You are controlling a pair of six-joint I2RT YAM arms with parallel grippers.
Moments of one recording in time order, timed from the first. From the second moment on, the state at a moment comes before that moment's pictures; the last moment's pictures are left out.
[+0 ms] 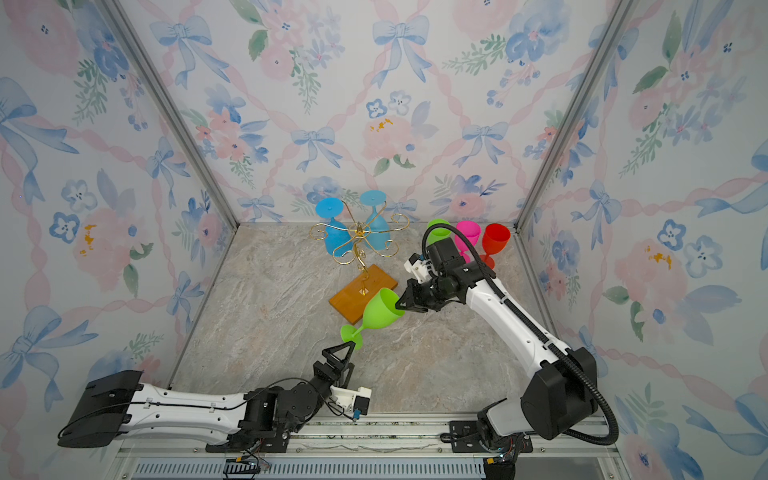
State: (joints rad) left arm -1.48 0.97 0.29 0.39 -0.85 1.22; right arm 0.41 1.42 1.28 -0.93 -0.60 0.42
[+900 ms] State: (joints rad) left arm -1.06 0.88 0.68 -0.06 -0.75 0.01; right arm 0.25 1.45 1.52 -1.07 -0.09 0.27
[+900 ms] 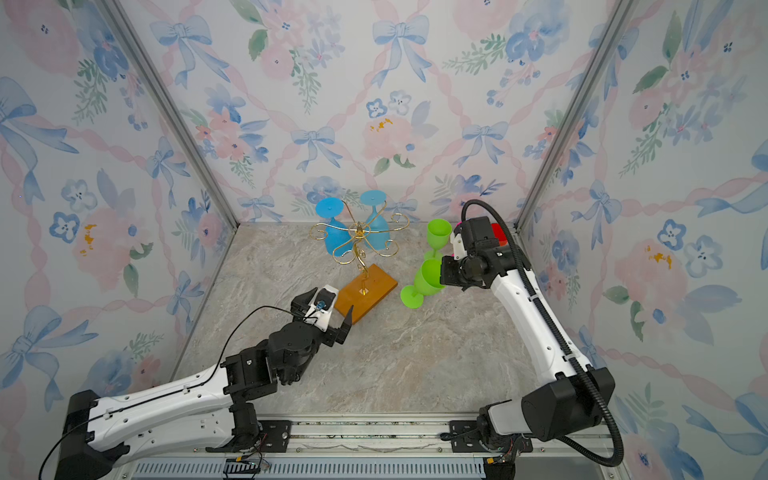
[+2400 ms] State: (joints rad) left arm -0.67 0.78 0.68 -0.27 -0.33 -0.21; right arm 0.31 2.02 1.97 -1.12 0.09 0.25
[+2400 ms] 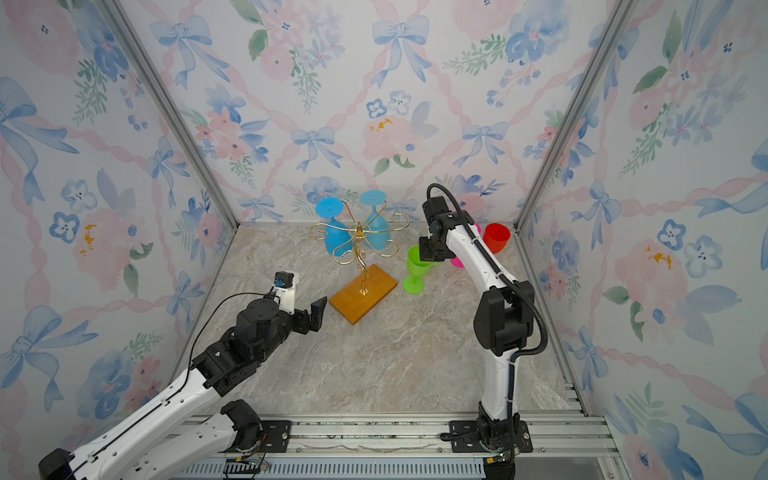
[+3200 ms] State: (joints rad) left arm -0.67 0.75 0.75 -0.32 -0.34 -0.21; right arm 0.31 2.01 1.95 -1.05 0.04 0.29
